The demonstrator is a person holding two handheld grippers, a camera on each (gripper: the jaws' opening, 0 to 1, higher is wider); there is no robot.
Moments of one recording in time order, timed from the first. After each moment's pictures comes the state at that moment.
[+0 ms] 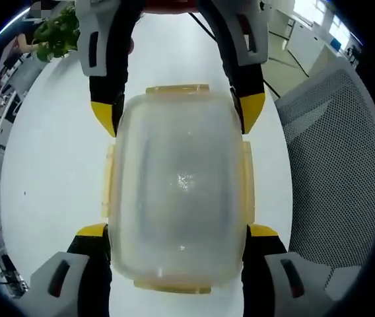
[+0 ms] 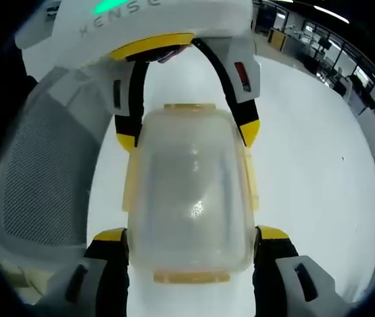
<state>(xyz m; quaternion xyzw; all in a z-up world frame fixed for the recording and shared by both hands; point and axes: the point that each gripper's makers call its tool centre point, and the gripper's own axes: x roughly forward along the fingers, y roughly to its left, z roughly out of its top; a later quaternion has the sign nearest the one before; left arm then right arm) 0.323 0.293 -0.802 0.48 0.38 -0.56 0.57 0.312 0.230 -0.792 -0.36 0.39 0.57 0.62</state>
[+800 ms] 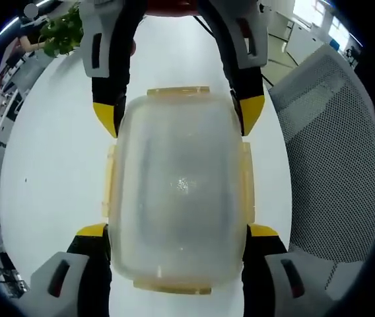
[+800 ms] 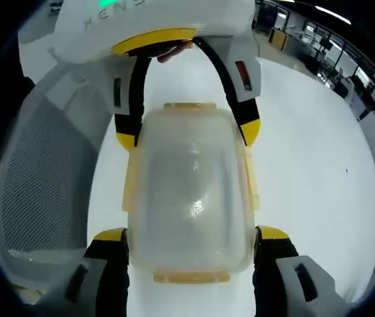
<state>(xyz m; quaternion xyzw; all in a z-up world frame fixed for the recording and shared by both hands) 0.327 0.330 -0.802 0.47 0.37 -0.56 0.57 0.317 0.268 -0.794 -0.37 0.40 0.57 0.62</state>
